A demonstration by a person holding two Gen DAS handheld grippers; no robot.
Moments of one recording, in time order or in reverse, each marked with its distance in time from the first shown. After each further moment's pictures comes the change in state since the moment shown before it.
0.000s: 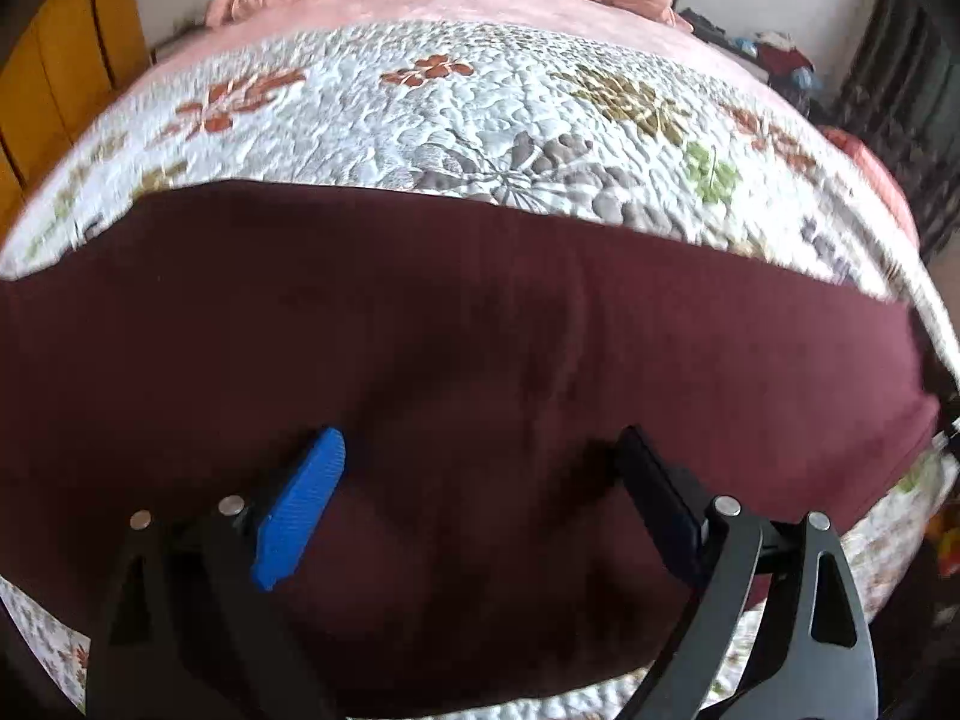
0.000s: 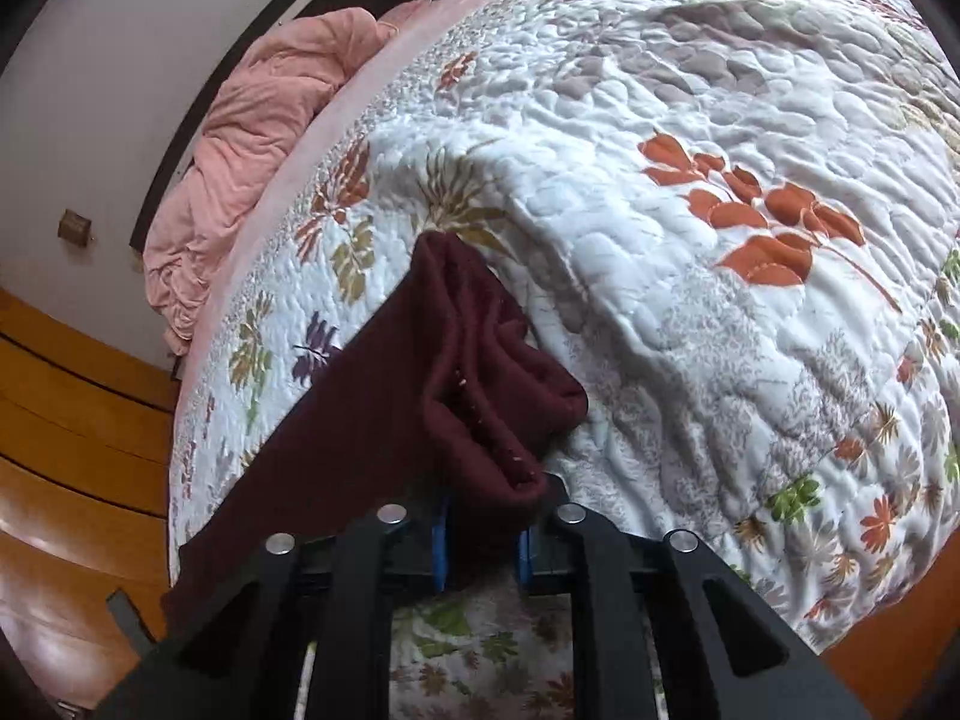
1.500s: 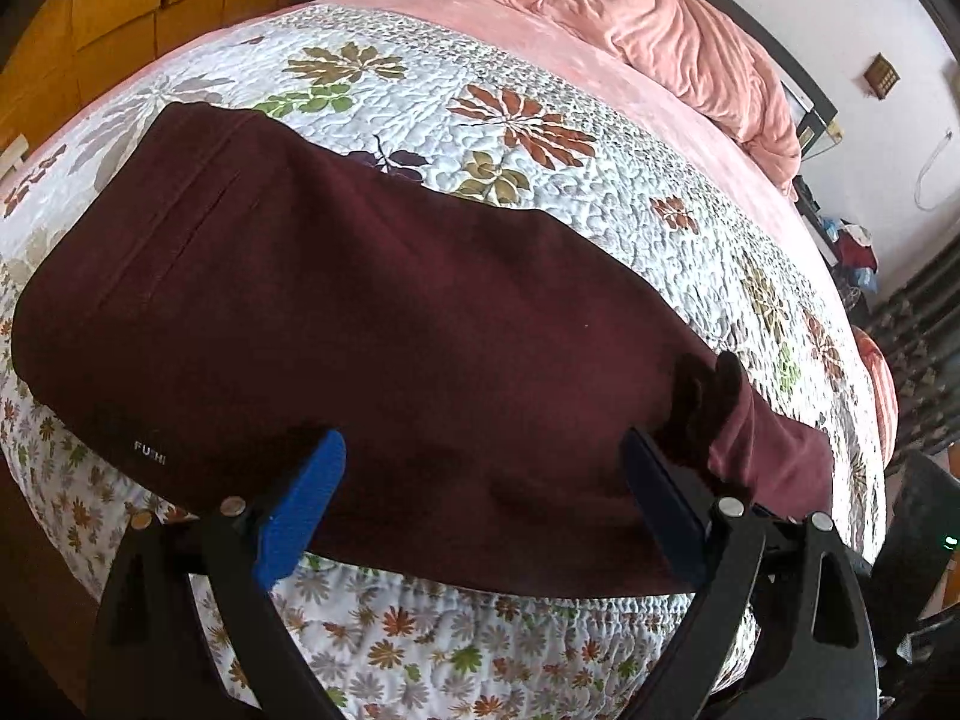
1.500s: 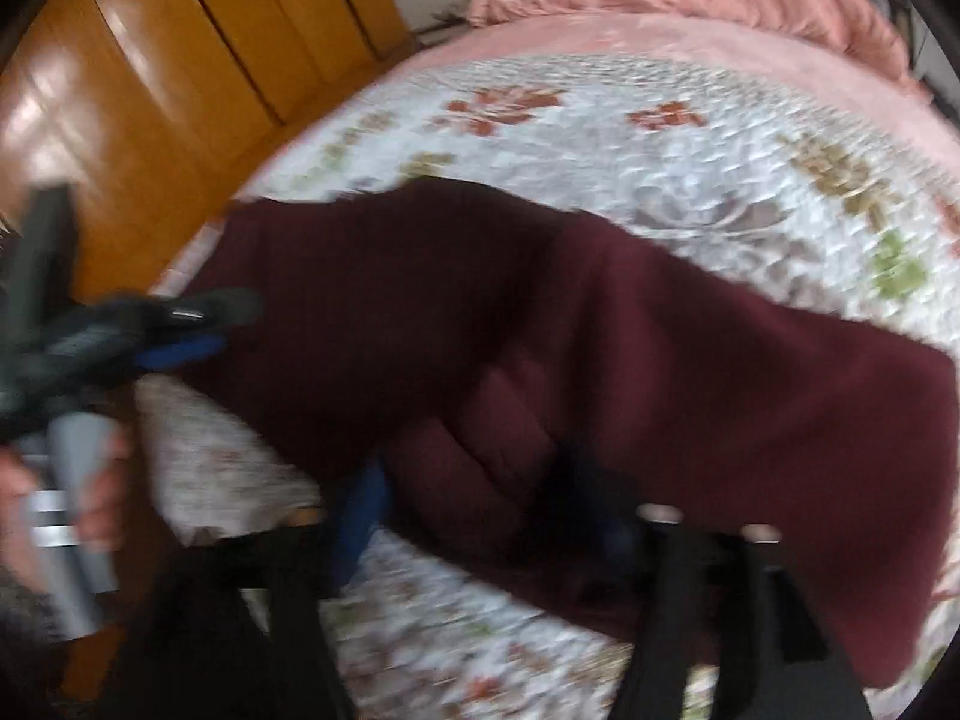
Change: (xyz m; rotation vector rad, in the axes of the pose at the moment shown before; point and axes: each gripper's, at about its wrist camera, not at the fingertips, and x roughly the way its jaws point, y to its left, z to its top) left arm -0.099 0.193 -0.026 -0.422 -0.087 -0.017; right arm 0.109 0.347 -0.262 -0.945 0.379 0.228
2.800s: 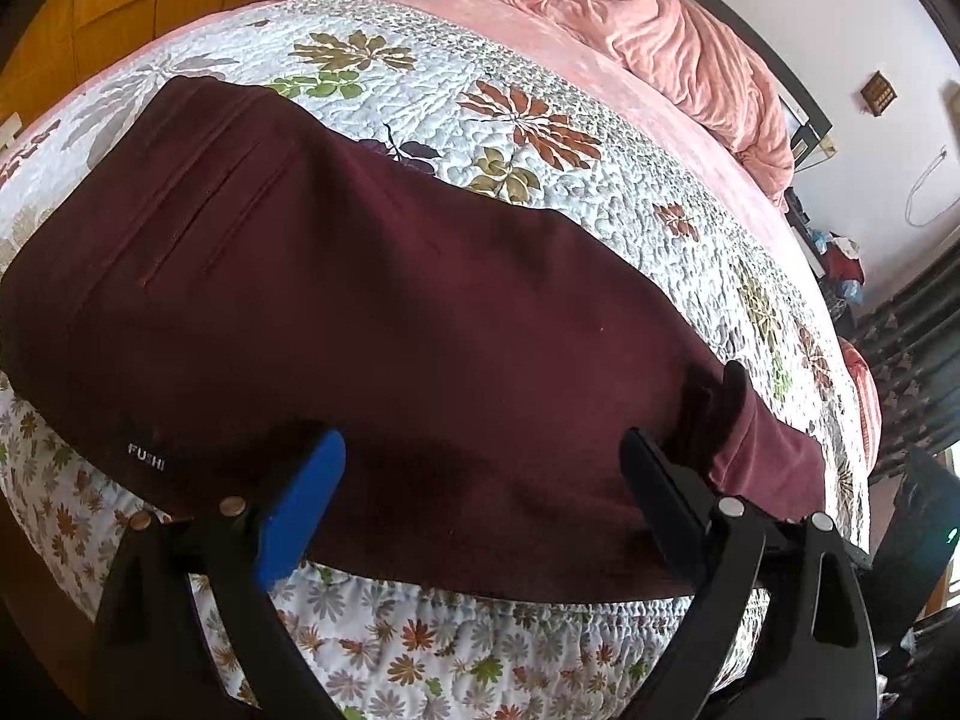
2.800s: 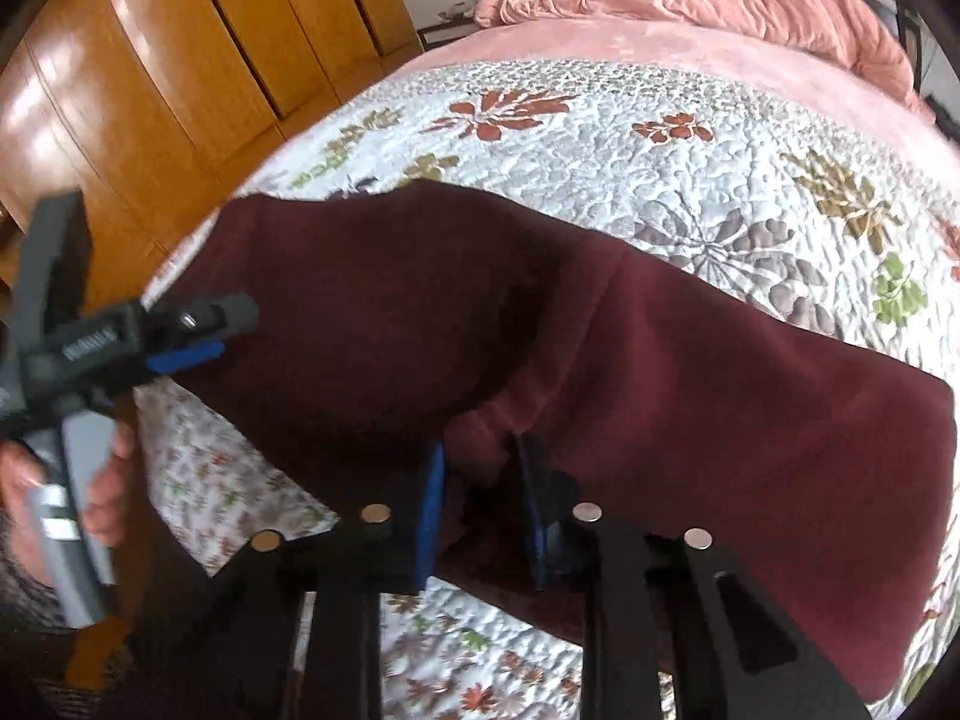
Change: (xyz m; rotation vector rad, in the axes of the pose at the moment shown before) left arm 0.007 0.017 0.000 -0.027 -0.001 -0.049; right arm 0.001 0.001 0.006 -0.045 0.013 -0.085
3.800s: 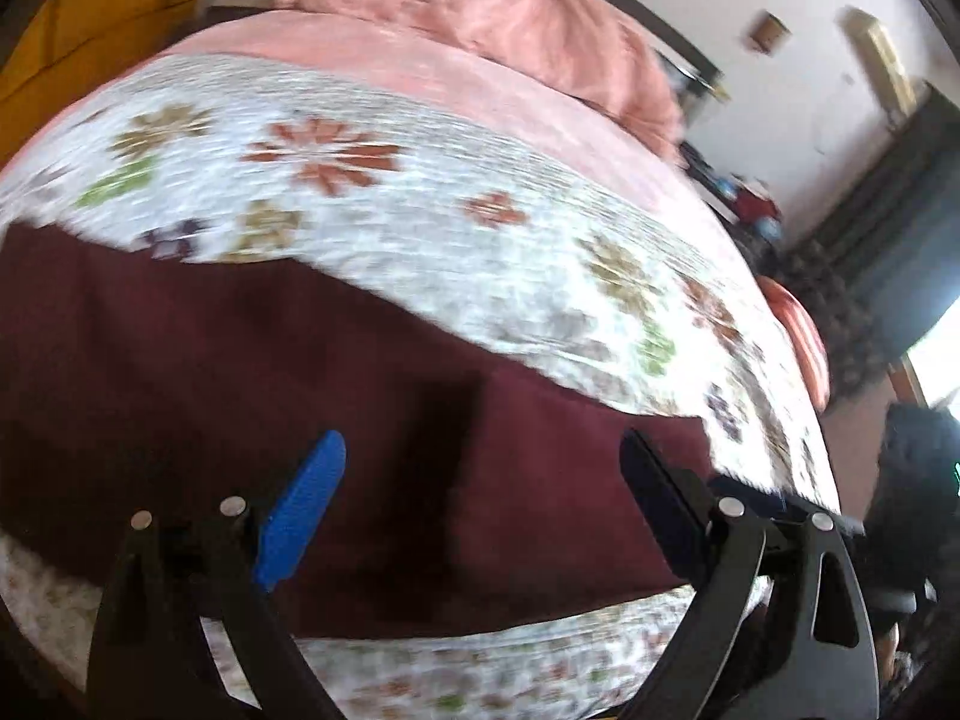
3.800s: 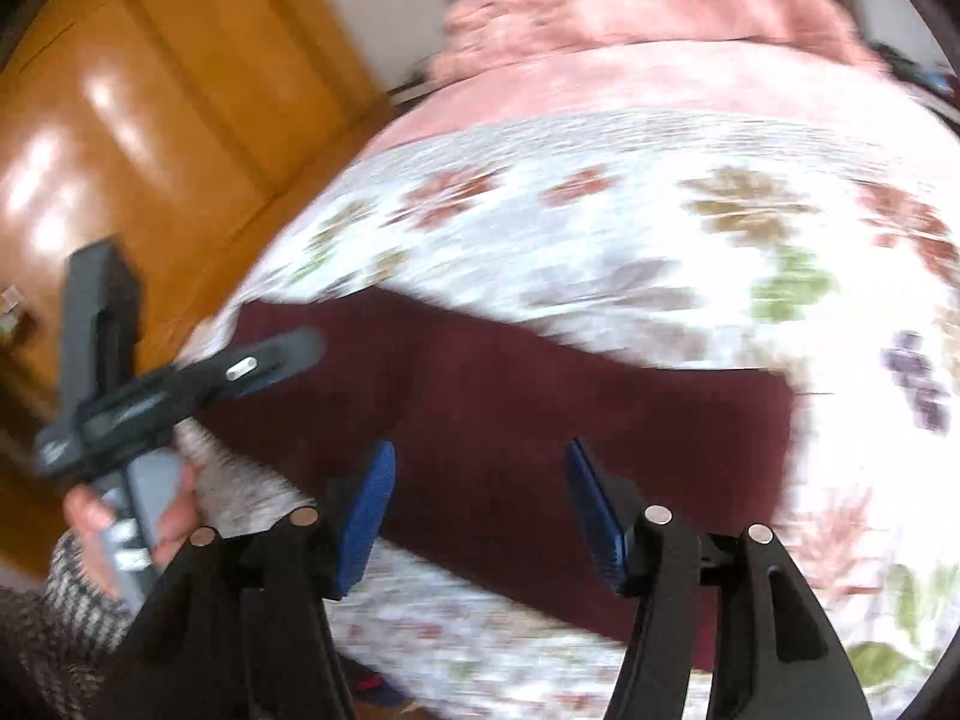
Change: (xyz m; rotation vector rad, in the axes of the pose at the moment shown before) left arm 0.003 -0.134 0.002 0.233 0.001 -0.191; right arm -0.088 -0.083 0.003 0.162 -0.111 0.008
